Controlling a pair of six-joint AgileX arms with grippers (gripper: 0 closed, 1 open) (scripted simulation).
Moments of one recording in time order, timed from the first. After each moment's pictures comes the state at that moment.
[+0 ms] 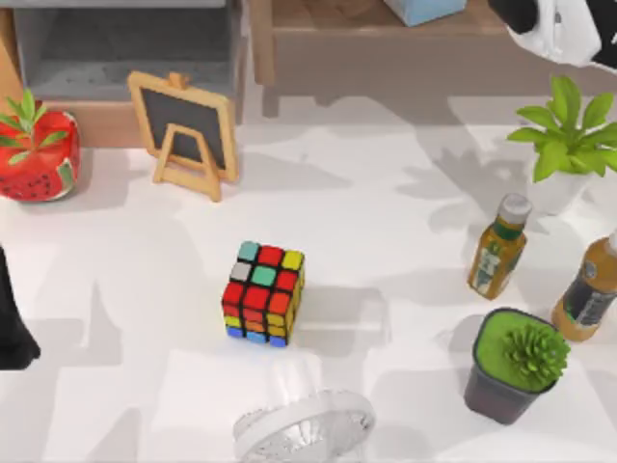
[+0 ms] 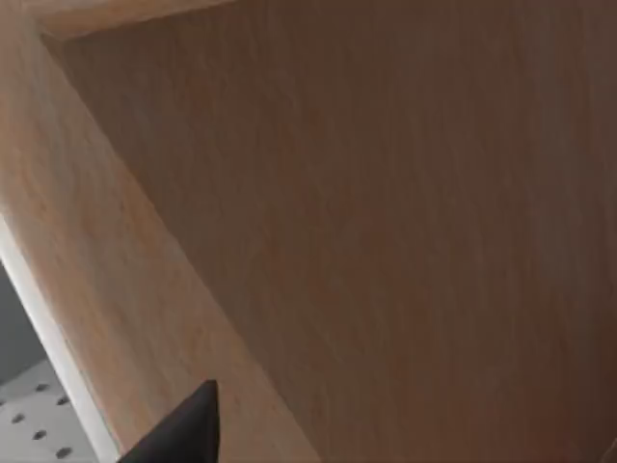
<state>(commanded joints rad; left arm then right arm) 0.00 0.00 0.00 0.00 0.00 0.00 0.38 2.16 1.81 0.40 -0.38 0.26</state>
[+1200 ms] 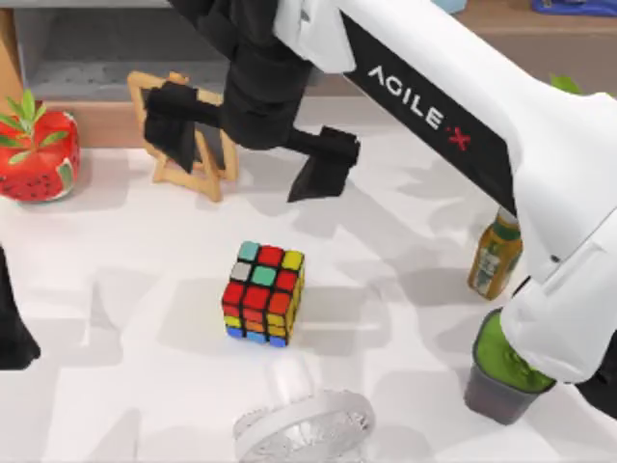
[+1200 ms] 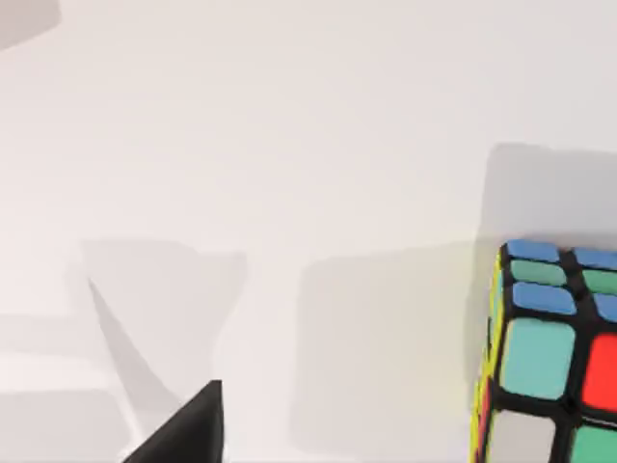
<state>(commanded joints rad) 0.00 0.00 0.00 0.00 0.00 0.00 0.78 2.61 2.79 -1.48 -0.03 0.99</state>
